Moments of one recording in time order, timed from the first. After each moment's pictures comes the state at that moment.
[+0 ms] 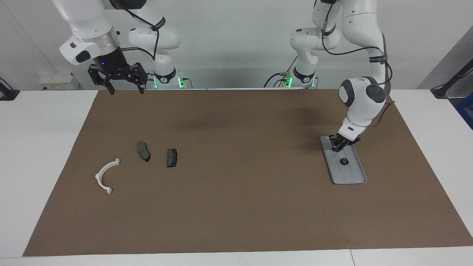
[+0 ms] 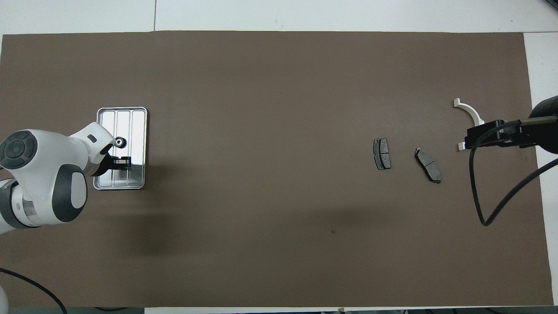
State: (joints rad) left arm -0.08 0.14 0.08 -2.27 -0.03 2.44 0.06; right arm -0.01 -0.06 0.07 -1.58 0.02 1.51 0.07
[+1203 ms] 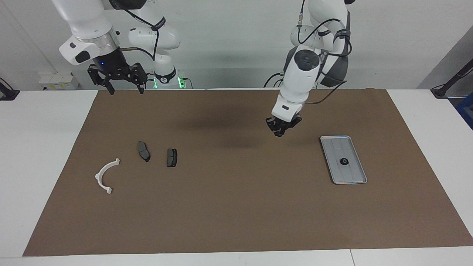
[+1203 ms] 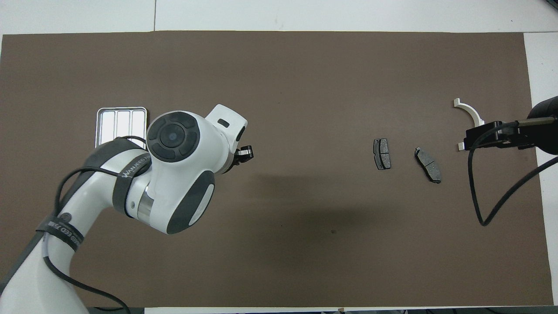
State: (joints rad) left arm -0.61 0.14 0.03 -1.97 -0.06 2.15 -0.70; right arm -0.01 -0.06 0.07 -1.61 0.02 1.53 0.07
